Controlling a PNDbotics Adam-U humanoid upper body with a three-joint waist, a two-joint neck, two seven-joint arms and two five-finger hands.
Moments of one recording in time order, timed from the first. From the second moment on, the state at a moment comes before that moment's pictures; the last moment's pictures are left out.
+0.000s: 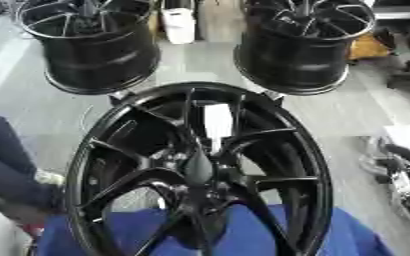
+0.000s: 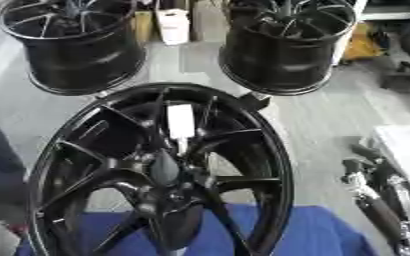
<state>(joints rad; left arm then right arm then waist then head) -0.13 0.10 0.47 -1.71 0.16 0.00 -0.44 -0.04 -0.33 -0.16 -1.84 0.06 -0.14 0.07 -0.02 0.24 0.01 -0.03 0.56</state>
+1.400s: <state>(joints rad) -0.13 0.13 0.44 -1.71 0.15 0.00 -0.47 -0.40 -0.98 0.08 -1.97 0.08 -0.17 0.35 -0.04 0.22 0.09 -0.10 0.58</state>
